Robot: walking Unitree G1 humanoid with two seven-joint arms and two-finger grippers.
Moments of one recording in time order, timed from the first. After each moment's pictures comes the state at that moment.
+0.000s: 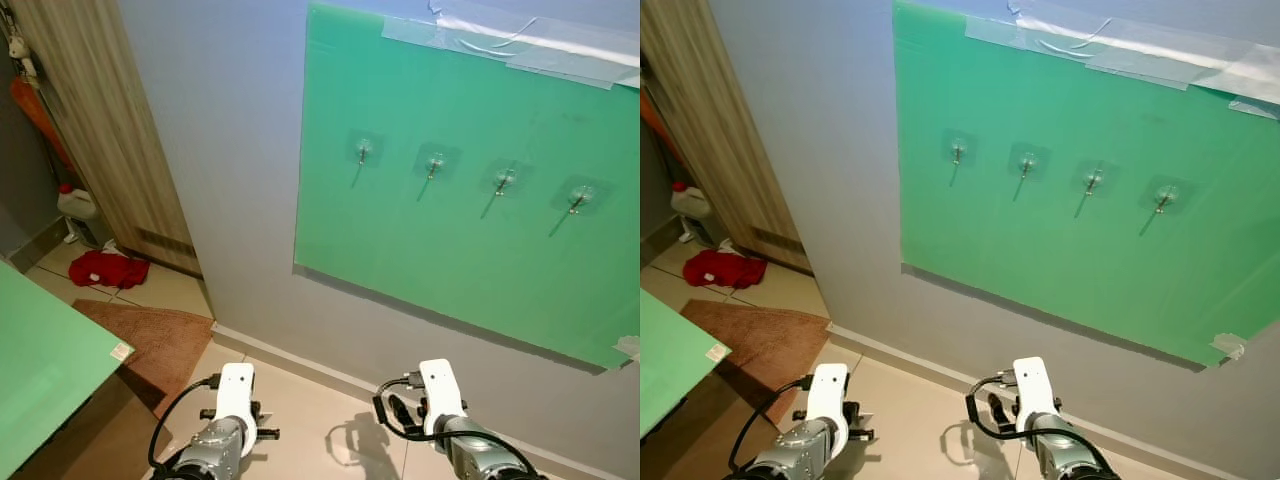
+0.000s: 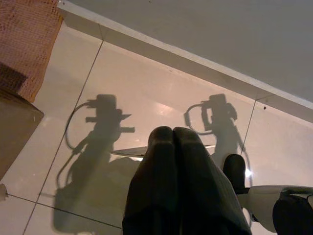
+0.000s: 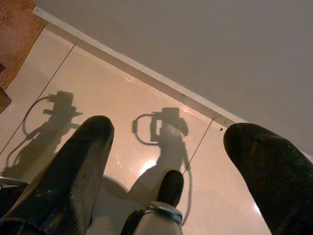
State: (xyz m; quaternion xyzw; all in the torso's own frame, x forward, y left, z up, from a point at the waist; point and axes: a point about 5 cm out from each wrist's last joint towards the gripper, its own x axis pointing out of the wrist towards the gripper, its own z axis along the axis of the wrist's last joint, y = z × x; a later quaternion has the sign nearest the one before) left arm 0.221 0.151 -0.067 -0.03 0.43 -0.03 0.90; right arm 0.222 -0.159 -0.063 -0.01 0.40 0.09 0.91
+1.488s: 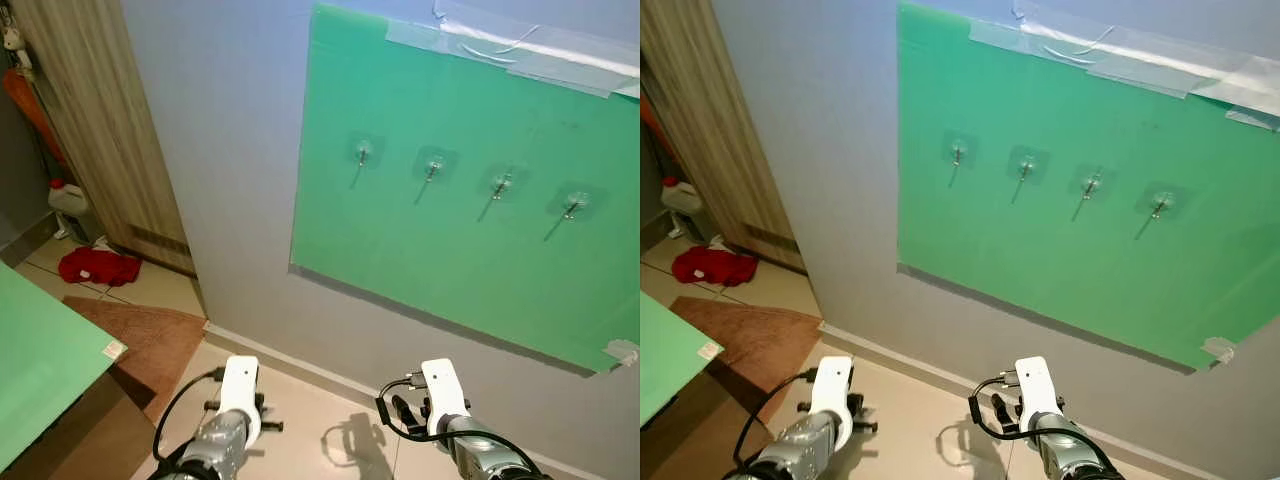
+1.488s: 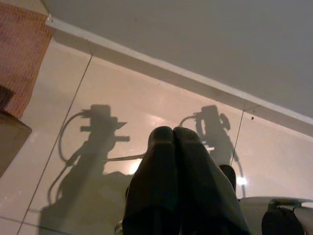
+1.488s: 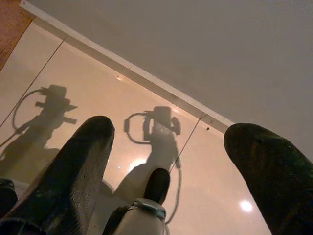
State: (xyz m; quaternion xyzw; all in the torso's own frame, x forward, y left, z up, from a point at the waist) left arm 0.230 0.142 -0.061 -0.02 0.41 -0.04 0.91; right arm 0.223 -0.164 -0.063 -0.03 0.40 0.09 0.91
